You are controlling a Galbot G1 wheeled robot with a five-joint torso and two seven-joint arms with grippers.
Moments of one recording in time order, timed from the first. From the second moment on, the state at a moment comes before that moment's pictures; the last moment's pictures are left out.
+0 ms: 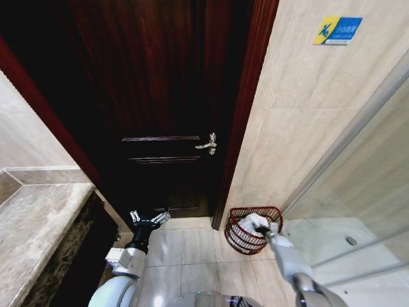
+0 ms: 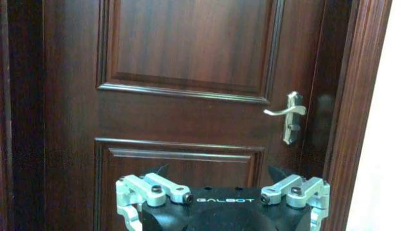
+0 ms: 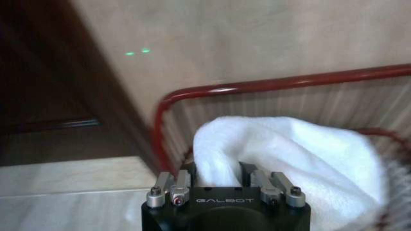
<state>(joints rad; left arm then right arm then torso) 1.84 -1.48 -0.57 -2.37 -0.18 0.04 0.04 -0.74 1.40 0.64 0.46 0.01 0.00 -0.39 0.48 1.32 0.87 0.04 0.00</state>
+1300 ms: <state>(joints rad) 1.84 -1.48 -0.57 -2.37 -0.18 0.04 0.04 -1.47 1.38 0.72 1.60 0.34 -0.01 -0.20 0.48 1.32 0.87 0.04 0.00</state>
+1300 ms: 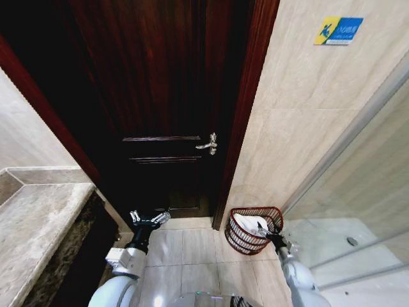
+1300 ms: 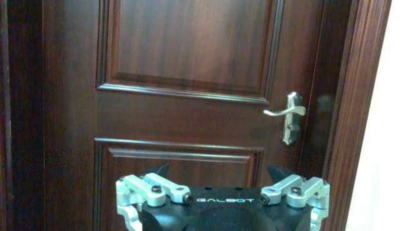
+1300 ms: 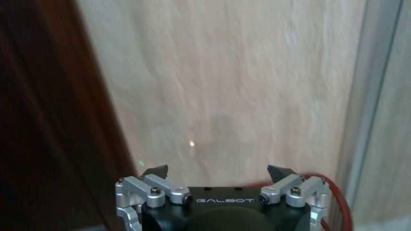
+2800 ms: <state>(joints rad) 1.84 -1.48 -0.57 -2.37 -0.18 0.04 0.04 -1.74 1.48 0.70 2.44 0.30 0.05 -0.11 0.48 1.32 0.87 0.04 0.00</state>
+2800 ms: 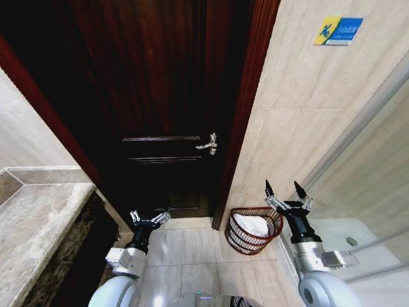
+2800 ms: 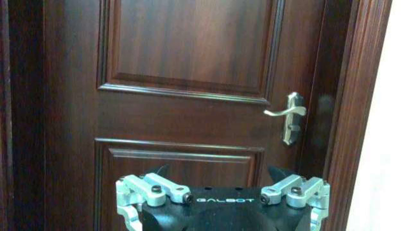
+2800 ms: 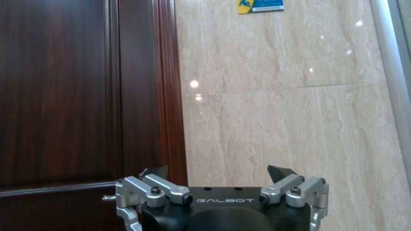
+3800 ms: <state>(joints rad) 1.84 -1.48 -0.57 -2.37 -0.18 0.04 0.04 -1.75 1.48 0.68 2.44 0.30 0.06 -0.13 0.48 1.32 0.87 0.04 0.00</state>
